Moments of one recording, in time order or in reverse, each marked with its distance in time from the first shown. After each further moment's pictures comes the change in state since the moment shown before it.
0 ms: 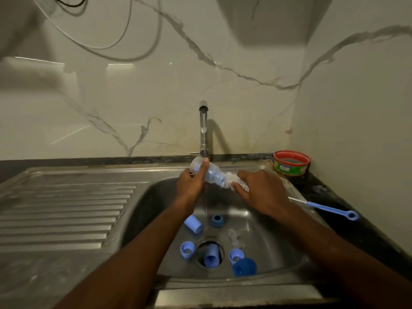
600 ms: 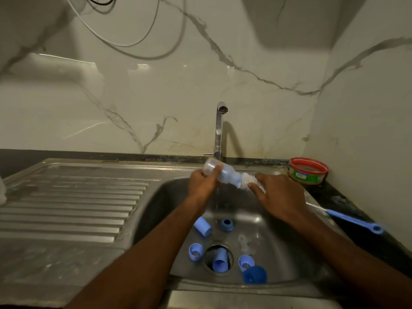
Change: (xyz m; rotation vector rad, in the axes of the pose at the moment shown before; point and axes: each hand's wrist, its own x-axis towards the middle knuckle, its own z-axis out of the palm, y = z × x) left_hand 0.010 -0.011 -0.009 -0.061 -0.049 0.045; right_hand 0.002 -0.001 0.003 -0.019 0.090 0.035
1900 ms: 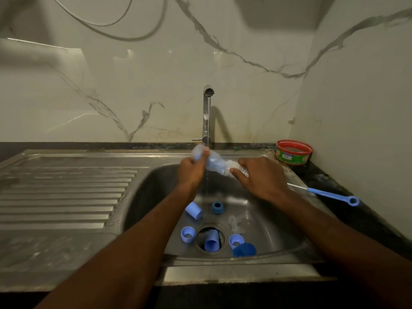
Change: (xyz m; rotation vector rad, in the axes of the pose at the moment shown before) left_hand -0.001 -0.009 0.002 0.133 0.058 0.067; right_hand -0.003 -0.007 0.006 0.001 -0.022 -0.026
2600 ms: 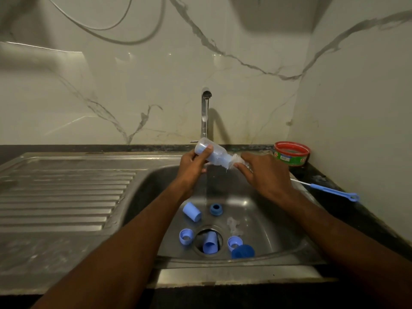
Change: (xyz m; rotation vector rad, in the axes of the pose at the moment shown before) left_hand 0.001 0.013 -0.002 -0.244 -0.251 0.001; right_hand 0.003 0.012 -0.007 0.034 0.135 -0.068
